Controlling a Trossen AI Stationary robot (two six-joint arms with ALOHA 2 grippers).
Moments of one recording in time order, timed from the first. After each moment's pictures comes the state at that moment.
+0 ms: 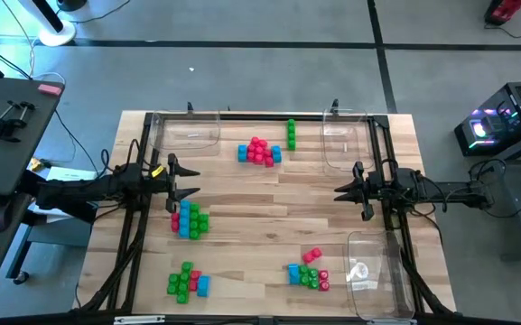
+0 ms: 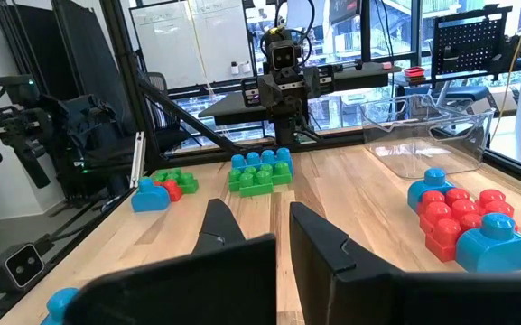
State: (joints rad) left arm 0.07 0.04 0.01 0.02 -0.03 0.04; right arm 0.01 0.01 0.01 0.02 -0.04 0.13
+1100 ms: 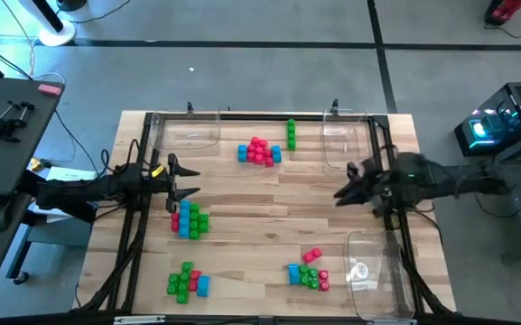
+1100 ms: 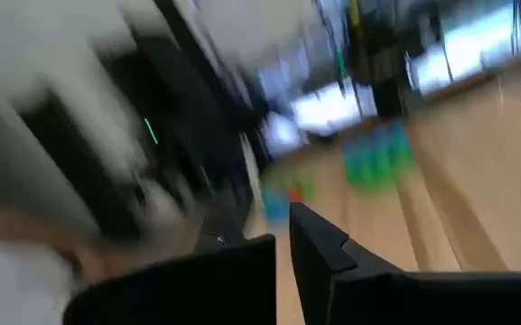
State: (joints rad) left arm 0.07 0.04 0.01 0.02 -0.03 0.04; right arm 0.05 0.56 0.49 -0.10 -0.28 0.46
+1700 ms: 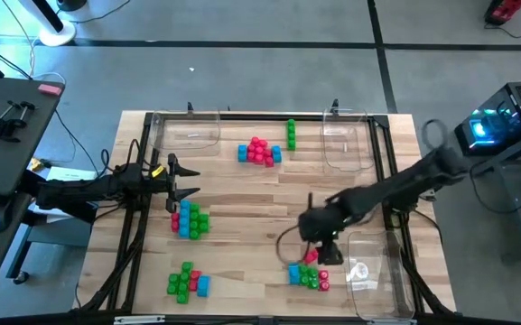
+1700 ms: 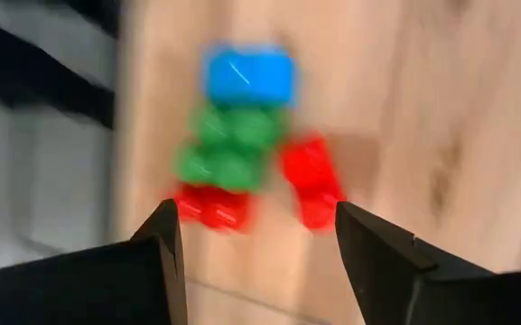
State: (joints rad) left arm 0.07 0.04 0.01 0.02 -0.03 0.04; right arm 0.37 1.60 1.18 -0.86 -0.25 0.28
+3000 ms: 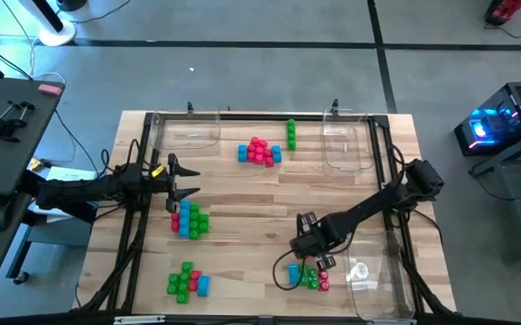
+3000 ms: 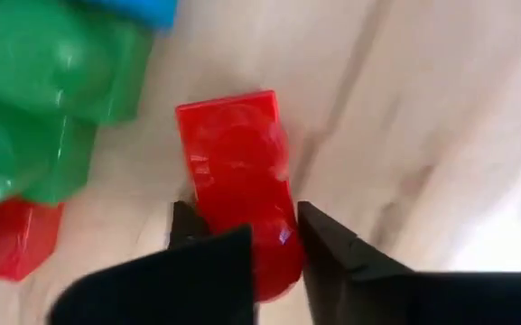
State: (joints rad) left arm 0.07 0.04 0.01 0.02 -0.03 0.04; right arm 0.44 1.81 1.13 -0.72 0.04 0.07
